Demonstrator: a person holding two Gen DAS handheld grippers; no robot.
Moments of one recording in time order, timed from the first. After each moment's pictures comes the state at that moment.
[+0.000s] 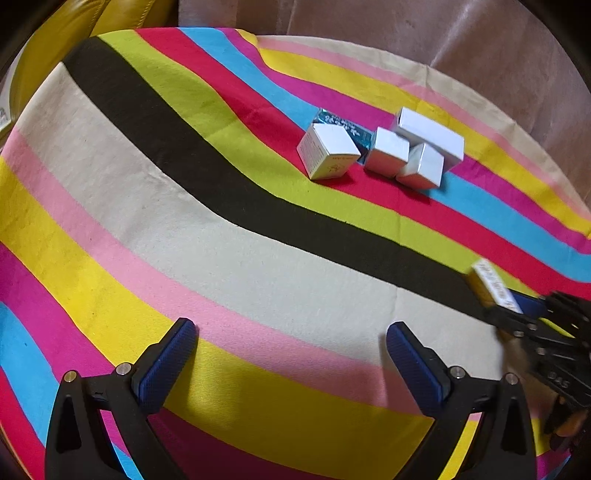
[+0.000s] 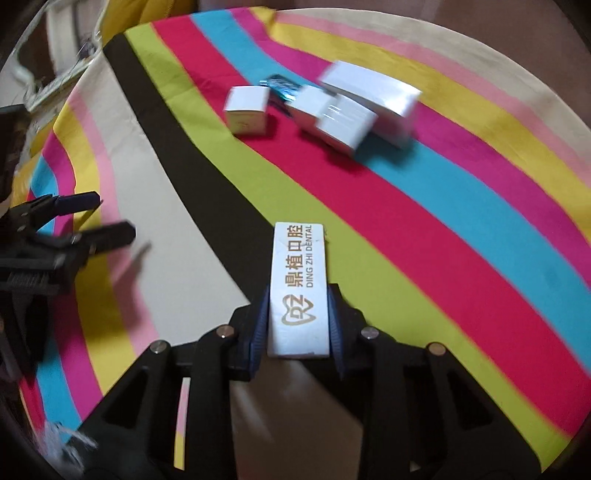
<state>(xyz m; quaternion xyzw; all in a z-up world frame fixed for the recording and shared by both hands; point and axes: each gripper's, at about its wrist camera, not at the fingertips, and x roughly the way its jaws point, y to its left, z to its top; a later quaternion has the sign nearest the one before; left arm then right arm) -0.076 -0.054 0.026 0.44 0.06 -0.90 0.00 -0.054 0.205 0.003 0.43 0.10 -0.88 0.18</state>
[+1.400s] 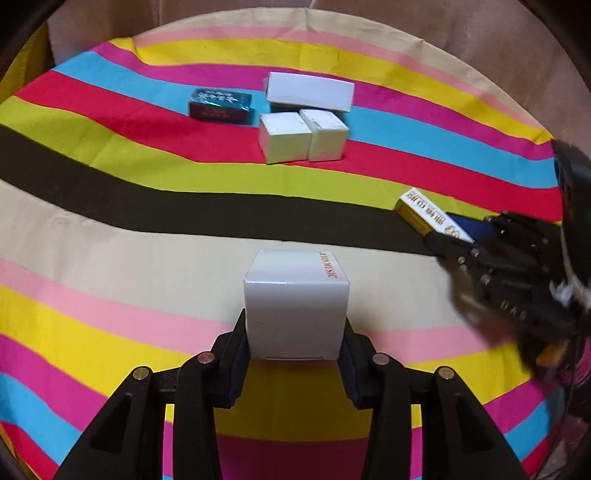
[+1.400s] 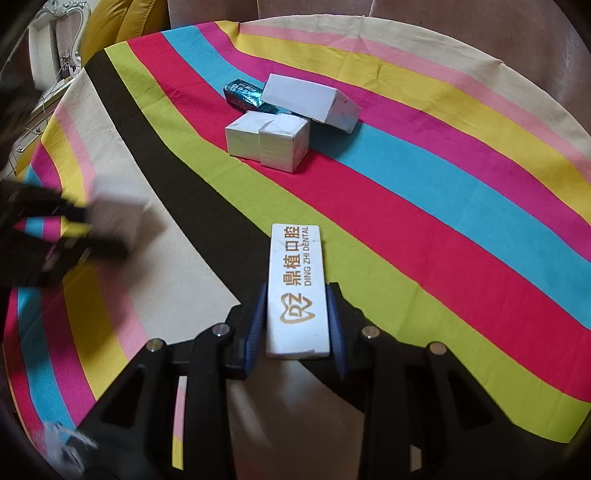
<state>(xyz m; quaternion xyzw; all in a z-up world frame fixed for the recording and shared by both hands) -0.069 -0.004 0.024 0.49 -0.05 -0.86 -0.13 -0.062 0.216 0.025 0.42 0.09 -0.89 0.15</state>
